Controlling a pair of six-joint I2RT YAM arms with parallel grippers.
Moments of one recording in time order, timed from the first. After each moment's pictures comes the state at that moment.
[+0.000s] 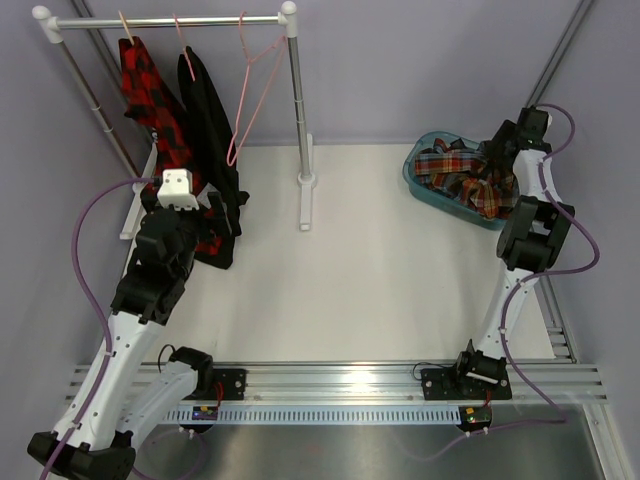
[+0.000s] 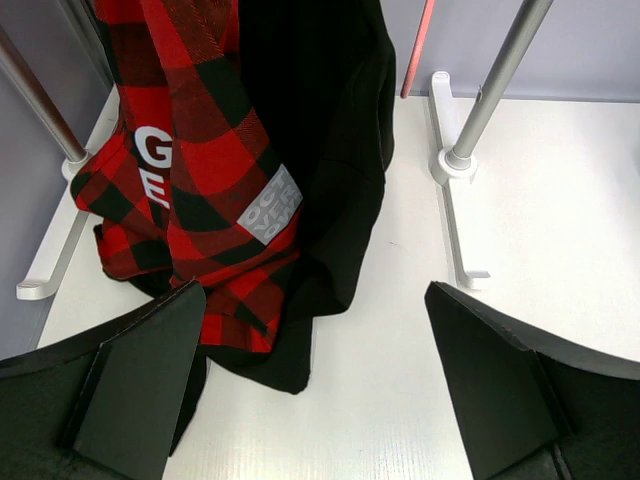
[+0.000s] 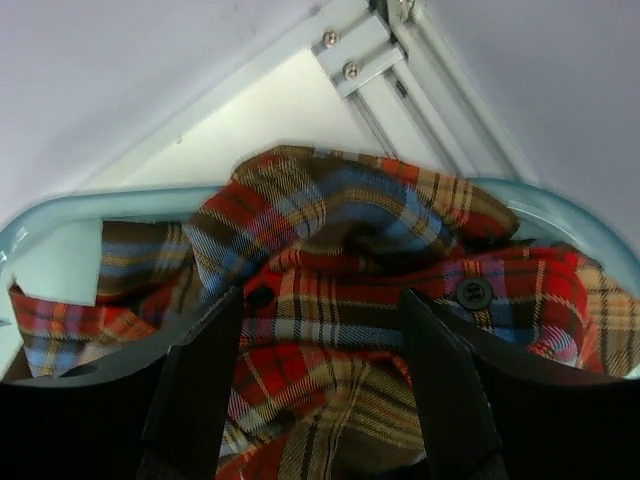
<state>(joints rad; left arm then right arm) -0.30 0.76 0.92 -0.36 -0.29 -0.11 -0.29 2.32 2.12 -0.44 0.05 0.31</state>
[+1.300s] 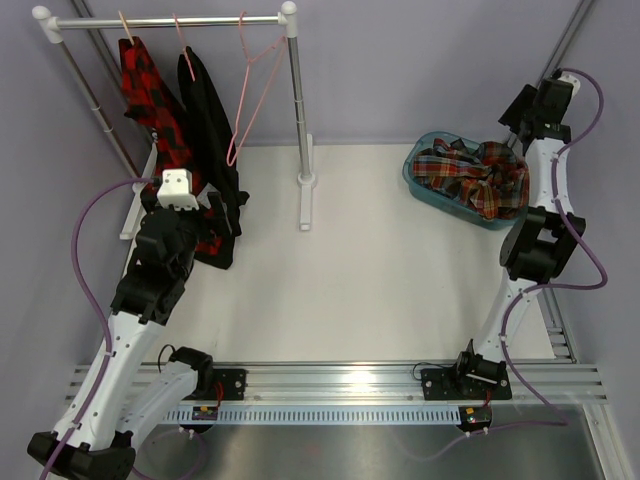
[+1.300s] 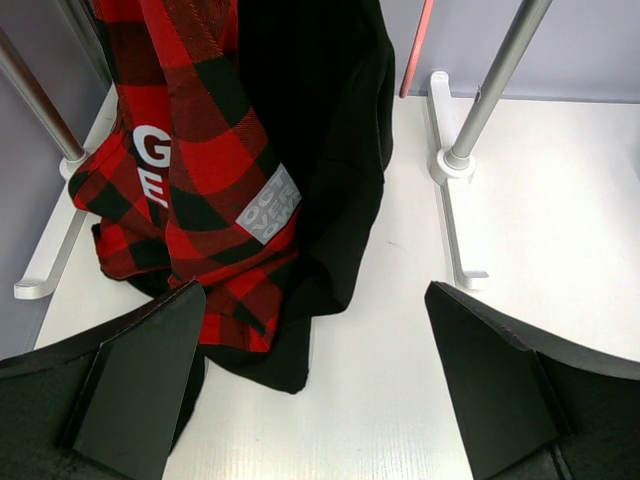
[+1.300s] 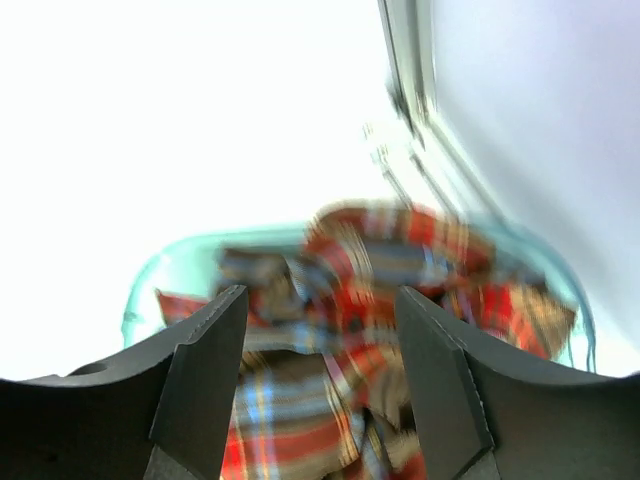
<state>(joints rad) -0.30 0.76 0.92 -0.36 -0.29 -0.11 -0.28 2.14 2.11 -0.43 0.06 0.33</state>
